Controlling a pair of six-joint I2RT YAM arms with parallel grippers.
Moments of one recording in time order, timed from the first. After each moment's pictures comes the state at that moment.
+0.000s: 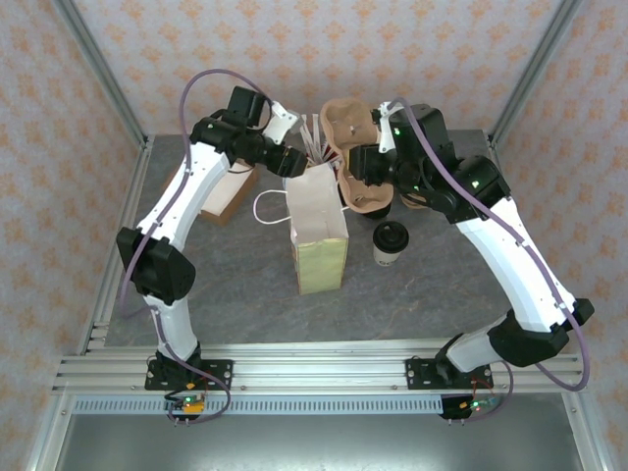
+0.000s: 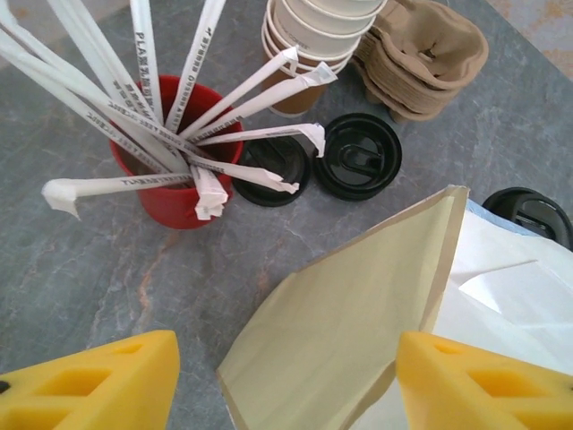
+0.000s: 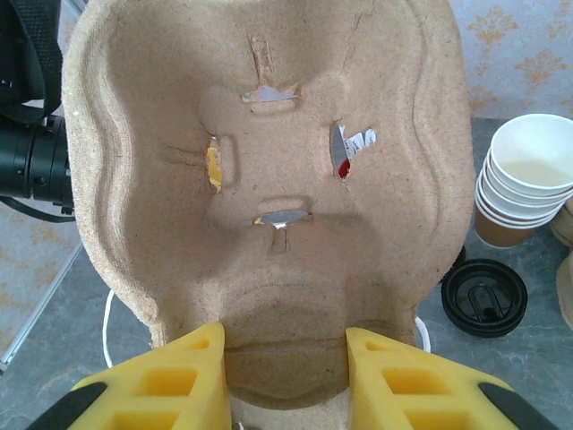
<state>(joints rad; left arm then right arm) -0.30 1.90 2.05 -1.04 0.43 0.15 0.68 1.44 1.96 -1.07 0.10 0.38</state>
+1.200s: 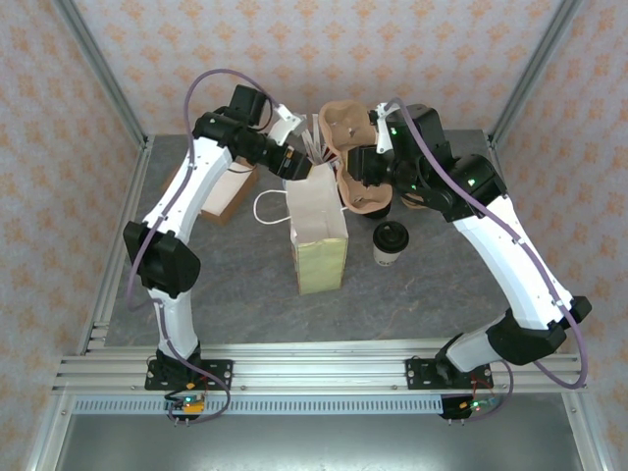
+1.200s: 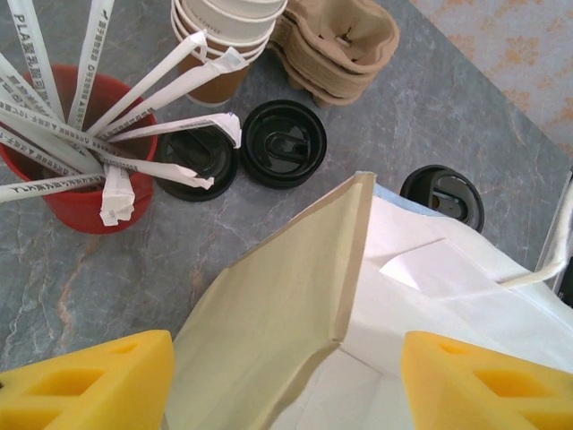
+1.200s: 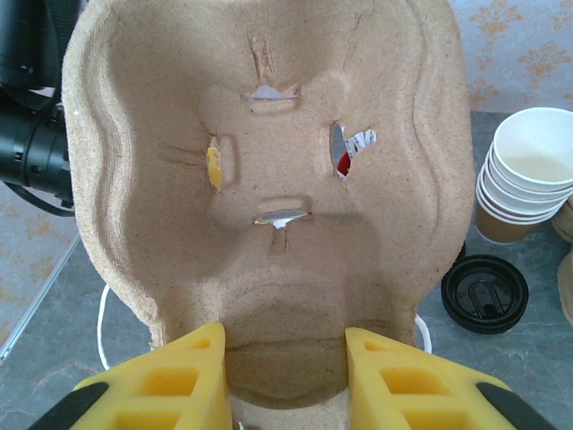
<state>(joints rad) -0.29 1.97 2.12 -1.12 0.61 0.19 0.67 1.45 1.96 -1.07 0.09 0.37</state>
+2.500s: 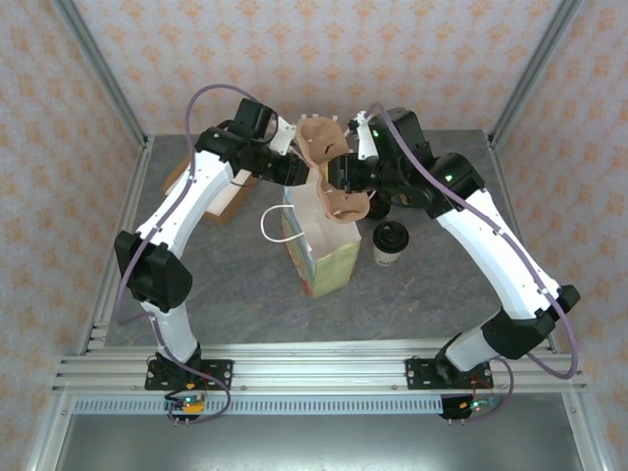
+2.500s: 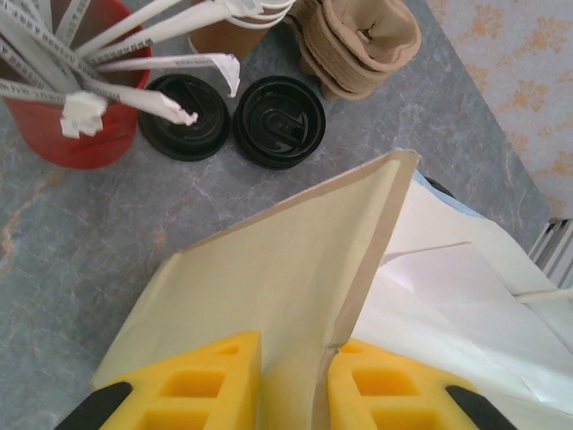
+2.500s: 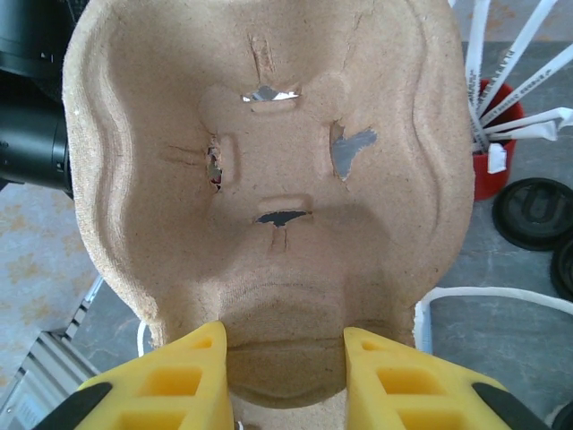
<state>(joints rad) -0.35 1.82 1.89 -1.00 0.52 -0.11 0.68 1.50 1.89 -1.01 -0.11 0.44</state>
